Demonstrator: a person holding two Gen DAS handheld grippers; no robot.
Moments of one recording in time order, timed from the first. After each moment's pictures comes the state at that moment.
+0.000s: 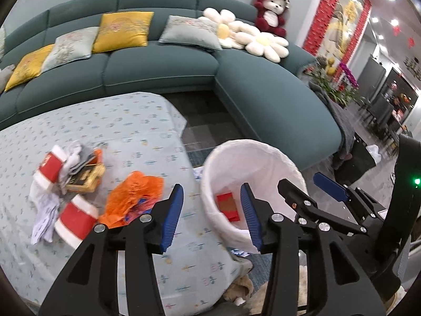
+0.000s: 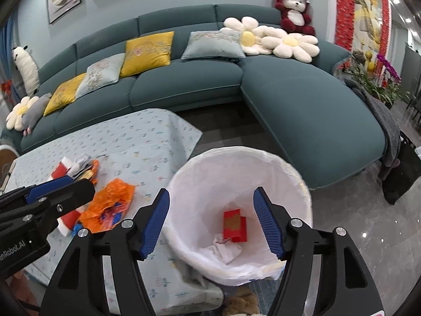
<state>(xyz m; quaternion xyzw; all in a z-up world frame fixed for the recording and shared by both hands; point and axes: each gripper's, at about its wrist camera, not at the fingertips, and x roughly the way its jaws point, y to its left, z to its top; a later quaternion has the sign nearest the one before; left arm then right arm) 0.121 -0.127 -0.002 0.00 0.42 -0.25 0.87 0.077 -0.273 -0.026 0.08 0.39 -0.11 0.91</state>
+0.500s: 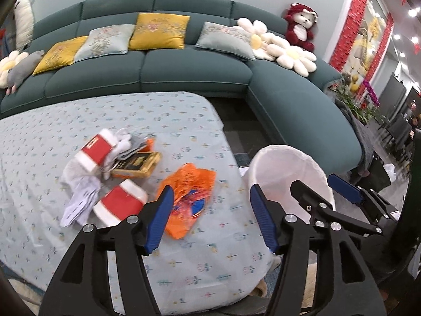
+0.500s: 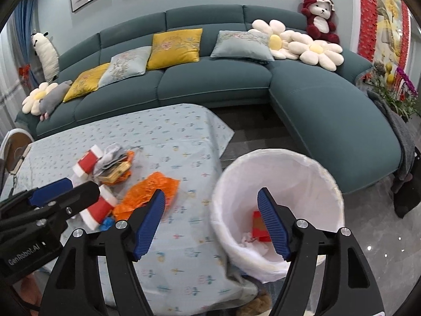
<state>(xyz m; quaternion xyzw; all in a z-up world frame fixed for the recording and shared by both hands) 0.114 -0.053 -0.004 -0.02 0.41 -0.18 0.89 0.084 -0.206 -0.017 0.06 0.39 -0.06 0.92</state>
